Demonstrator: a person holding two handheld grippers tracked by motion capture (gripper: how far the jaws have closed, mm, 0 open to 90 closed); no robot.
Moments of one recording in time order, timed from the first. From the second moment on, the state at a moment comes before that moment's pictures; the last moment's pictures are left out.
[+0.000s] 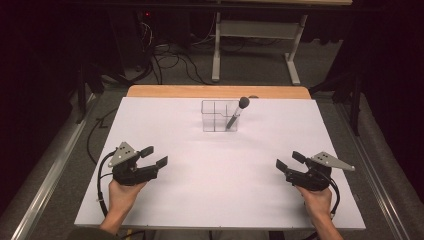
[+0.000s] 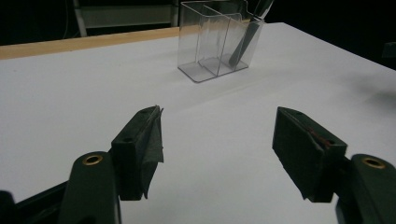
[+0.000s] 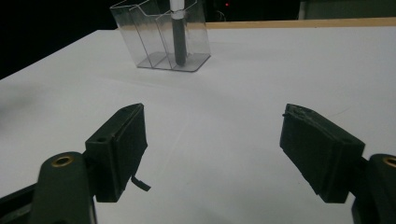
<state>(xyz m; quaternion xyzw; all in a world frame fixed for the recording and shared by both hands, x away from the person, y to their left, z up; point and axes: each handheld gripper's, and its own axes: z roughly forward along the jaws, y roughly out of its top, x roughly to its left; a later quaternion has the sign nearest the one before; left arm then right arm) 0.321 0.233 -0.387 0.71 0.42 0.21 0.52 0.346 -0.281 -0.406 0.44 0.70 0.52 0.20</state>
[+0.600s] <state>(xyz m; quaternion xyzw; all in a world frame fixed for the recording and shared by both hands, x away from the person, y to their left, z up) 0.322 0.233 -0.388 0.71 0.42 0.20 0.52 0.342 -0.280 -0.409 0.44 0.70 0.52 0.21</state>
